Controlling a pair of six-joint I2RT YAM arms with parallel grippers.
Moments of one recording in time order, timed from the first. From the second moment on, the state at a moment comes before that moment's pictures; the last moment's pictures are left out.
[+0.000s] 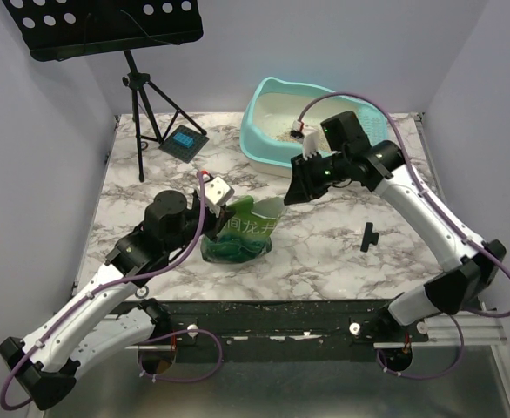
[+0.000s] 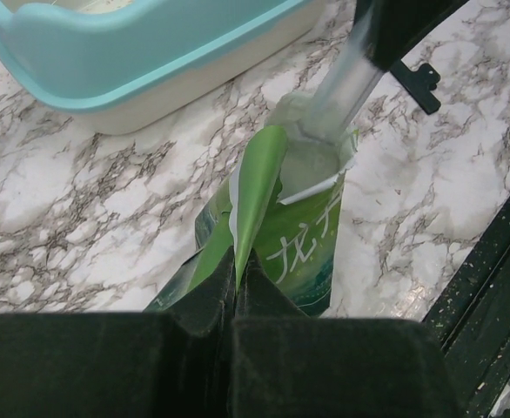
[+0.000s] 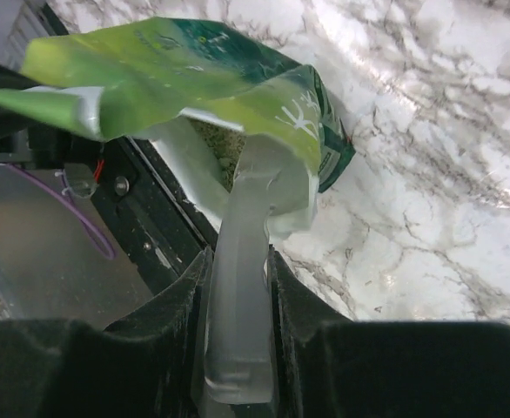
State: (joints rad) left arm -0.71 0.78 0.86 -0.36 0.12 0.04; right arm 0.57 1.46 1.61 -0.95 -0.49 0.09
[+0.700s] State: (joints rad) left arm -0.76 0.76 0.81 -0.33 0.08 0.07; right arm 0.56 1.63 1.20 -0.40 -0.80 0.40
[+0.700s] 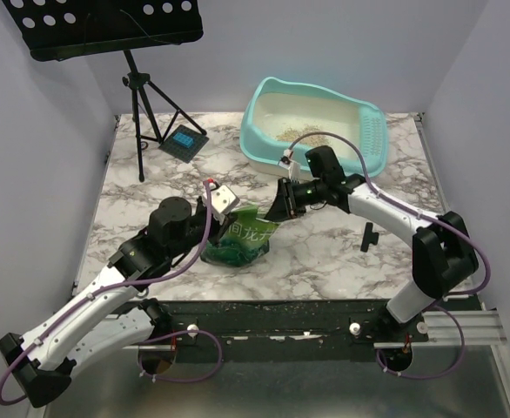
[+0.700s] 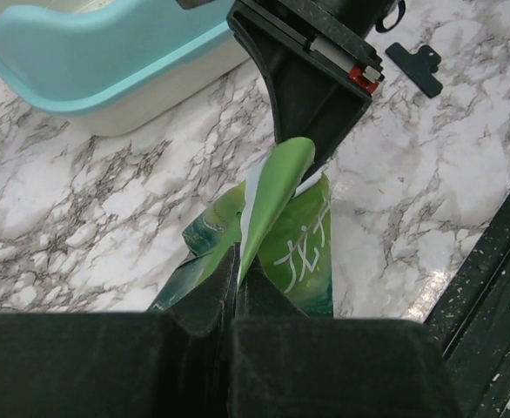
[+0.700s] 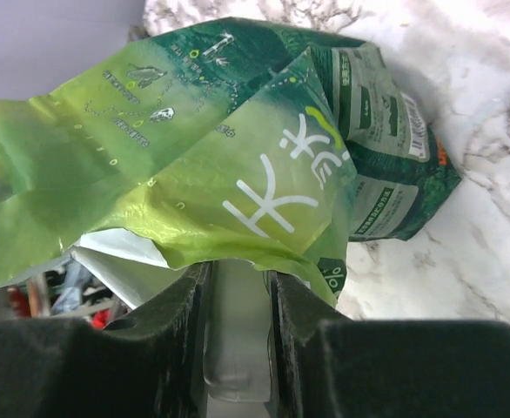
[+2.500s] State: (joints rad) left arm -0.92 0.55 0.59 -0.25 -0.02 0.29; right arm 0.42 1.38 0.72 0.35 -1.04 0.93
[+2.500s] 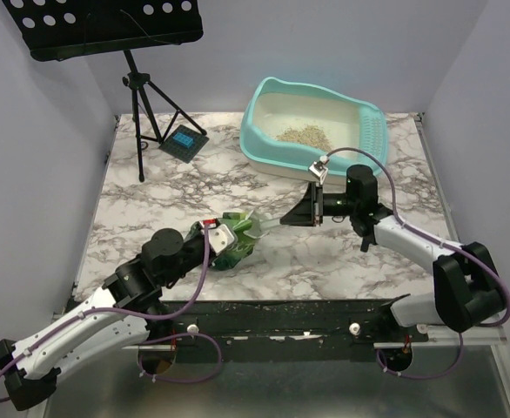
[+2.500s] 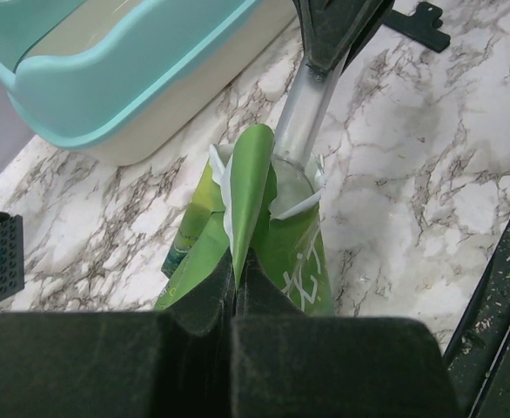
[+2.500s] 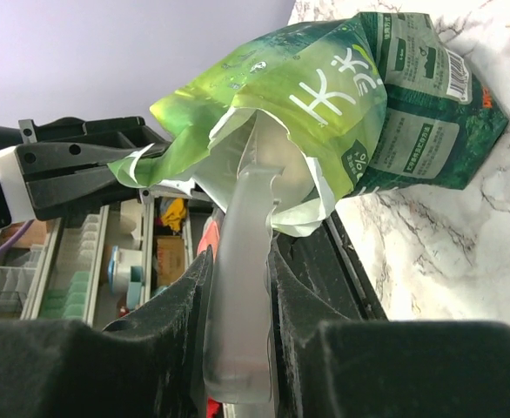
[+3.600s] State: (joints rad) left arm -0.93 0.60 0.52 -0.10 0.01 0.28; right arm 0.14 1.01 0.30 0.61 -1.08 1.21
